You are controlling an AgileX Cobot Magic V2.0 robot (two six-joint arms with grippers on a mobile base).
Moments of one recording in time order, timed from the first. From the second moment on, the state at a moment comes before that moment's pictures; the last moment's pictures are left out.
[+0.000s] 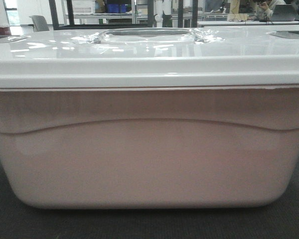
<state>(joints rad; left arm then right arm) 0.21 1.32 -0.94 -1.10 1.21 0.71 -0.32 1.33 -0.91 1.02 1.21 -0.60</state>
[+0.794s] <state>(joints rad) 0.15 1.39 -0.84 -1.20 1.20 0.82 -0.26 1.33 -0.87 1.11 1.19 -0.65</state>
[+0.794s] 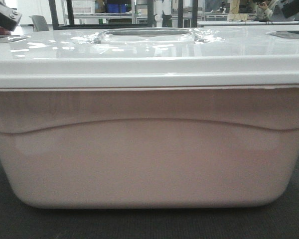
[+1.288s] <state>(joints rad) 0.15 1.39 -0.84 -1.21 1.19 0.82 -0.26 1.33 -0.80 1.20 1.19 -0.72</state>
